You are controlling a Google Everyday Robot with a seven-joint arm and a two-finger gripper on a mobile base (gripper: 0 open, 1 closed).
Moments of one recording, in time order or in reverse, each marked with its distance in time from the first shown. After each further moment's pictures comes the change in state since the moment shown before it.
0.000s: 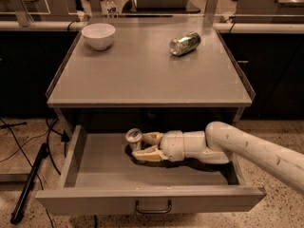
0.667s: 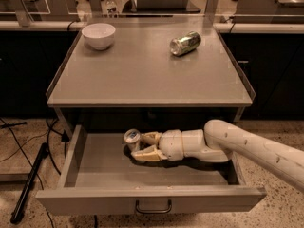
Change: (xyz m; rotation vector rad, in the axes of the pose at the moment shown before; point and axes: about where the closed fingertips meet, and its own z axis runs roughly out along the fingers) arm -0.003 0.001 0.003 -0.004 0.034 -0.011
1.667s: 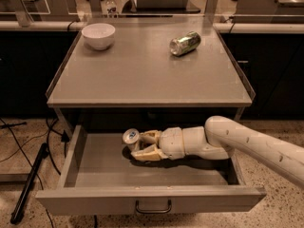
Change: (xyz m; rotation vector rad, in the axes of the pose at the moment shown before) arm -0.014 0.006 -0.003 -0.026 0.013 -0.065
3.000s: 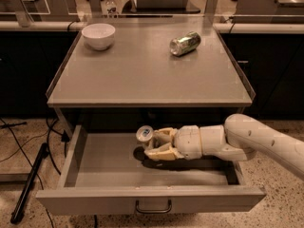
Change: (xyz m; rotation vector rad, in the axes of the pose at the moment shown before) arm -0.021 0.010 -0.053 0.048 0.025 0.002
